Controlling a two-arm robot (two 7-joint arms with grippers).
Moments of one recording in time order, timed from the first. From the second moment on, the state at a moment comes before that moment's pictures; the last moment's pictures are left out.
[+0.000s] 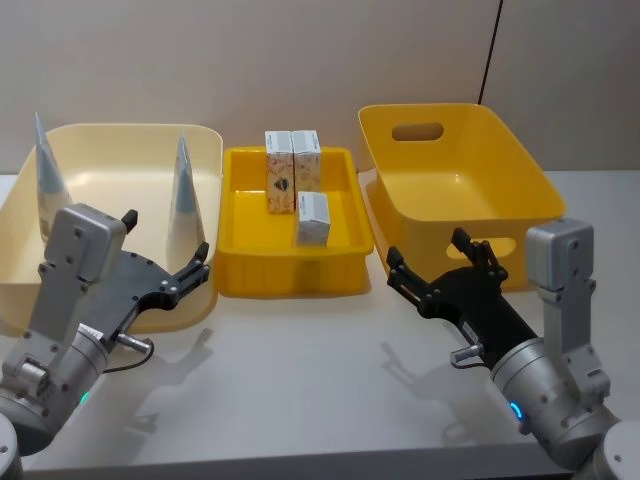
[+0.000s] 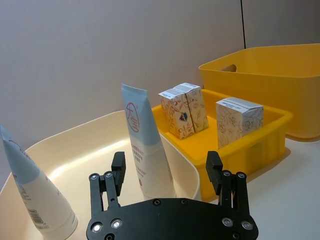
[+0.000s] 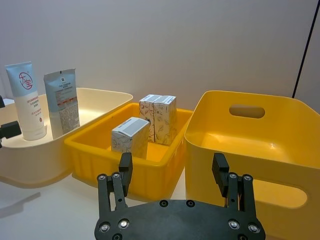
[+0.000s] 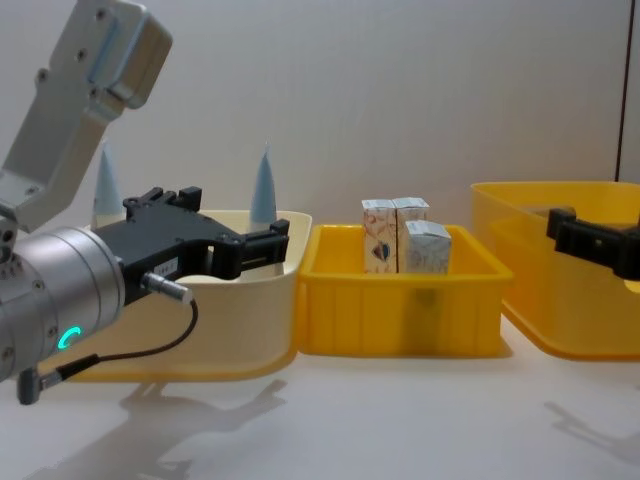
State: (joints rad) left arm -0.24 0.38 0.45 -1.63 -0.20 0.01 -0.01; right arm -0.01 0.34 -0.23 -1.77 0.29 0.03 0.07
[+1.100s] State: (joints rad) left arm -0.24 0.38 0.45 -1.63 -0.20 0.01 -0.01; right arm -0.01 0.34 -0.23 -1.77 0.29 0.03 0.07
